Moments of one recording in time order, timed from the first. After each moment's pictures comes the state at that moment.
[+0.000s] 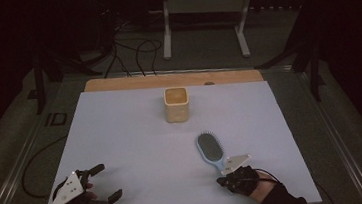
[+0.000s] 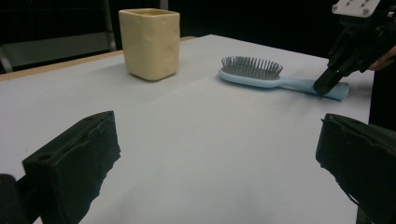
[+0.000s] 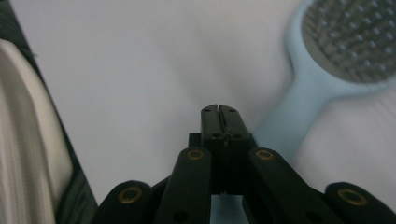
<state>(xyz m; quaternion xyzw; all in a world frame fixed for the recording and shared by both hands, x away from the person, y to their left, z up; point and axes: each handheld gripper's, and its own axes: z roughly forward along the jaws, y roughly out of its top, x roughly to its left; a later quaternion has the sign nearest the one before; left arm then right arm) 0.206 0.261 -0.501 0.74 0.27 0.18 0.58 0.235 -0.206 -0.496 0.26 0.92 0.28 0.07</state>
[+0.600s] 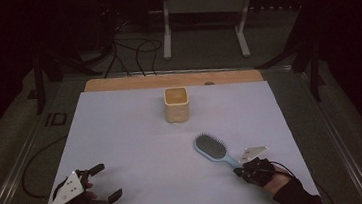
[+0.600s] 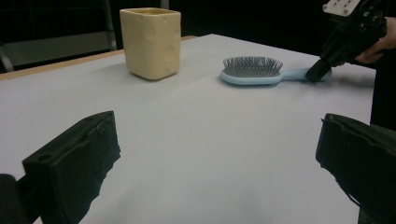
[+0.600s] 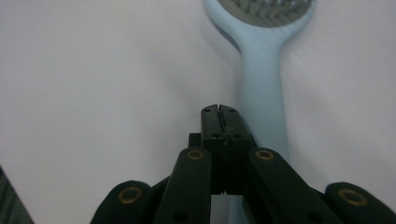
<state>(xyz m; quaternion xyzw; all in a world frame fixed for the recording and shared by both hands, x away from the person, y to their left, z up) 0.207 0.260 -0.502 0.74 0.27 0.18 0.58 0.252 -0.251 -0.498 0.32 0.91 0.25 0.10</state>
